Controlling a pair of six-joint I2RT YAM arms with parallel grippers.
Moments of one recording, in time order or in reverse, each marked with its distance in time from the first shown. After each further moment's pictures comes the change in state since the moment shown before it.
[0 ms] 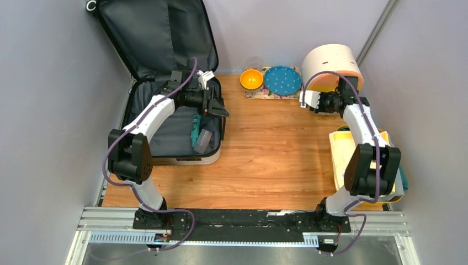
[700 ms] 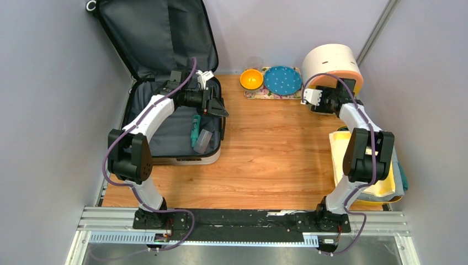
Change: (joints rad) left arm -0.004 0.000 0.000 -0.006 -0.012 0.019; right arm -0.055 0.183 -0.028 0.291 0.170 0.043
